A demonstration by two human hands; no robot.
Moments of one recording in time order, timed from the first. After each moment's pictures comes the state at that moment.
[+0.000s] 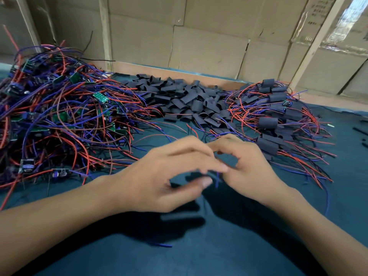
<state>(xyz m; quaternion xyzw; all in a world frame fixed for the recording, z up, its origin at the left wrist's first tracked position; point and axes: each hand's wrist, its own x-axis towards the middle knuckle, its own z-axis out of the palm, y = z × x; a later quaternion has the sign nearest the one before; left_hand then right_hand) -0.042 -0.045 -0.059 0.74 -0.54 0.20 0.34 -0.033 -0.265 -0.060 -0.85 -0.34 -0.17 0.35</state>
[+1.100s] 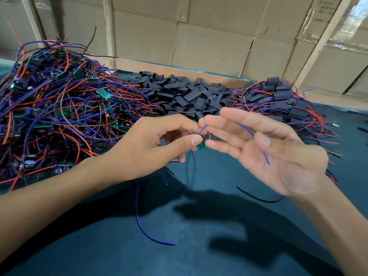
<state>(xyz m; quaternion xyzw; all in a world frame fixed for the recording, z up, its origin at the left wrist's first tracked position) -0.024 -0.029 -0.047 0.76 -0.38 0.11 0.51 -0.040 -0.276 -0.030 -0.55 -0.37 0.12 0.74</state>
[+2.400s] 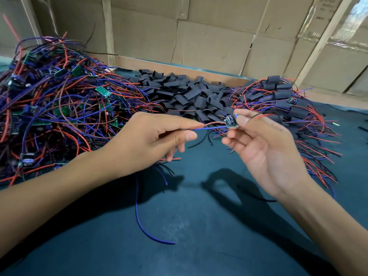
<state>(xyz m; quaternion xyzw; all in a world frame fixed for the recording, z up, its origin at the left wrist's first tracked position) -0.016 -0.023 -0.050 0.79 -0.37 0.16 0.45 -0.035 -0.257 -0.041 -0.53 -0.11 -0.04 0.84</state>
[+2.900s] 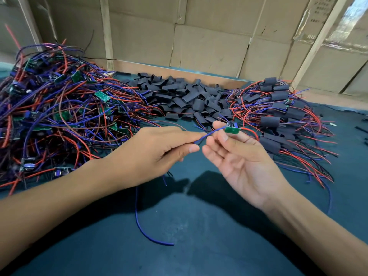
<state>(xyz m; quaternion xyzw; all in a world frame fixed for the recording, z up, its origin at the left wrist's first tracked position) -0.019 -0.028 -0.053 0.81 -0.45 0.26 0.28 -0.039 -0.245 -0.061 -0.45 -0.13 0.10 0.88</state>
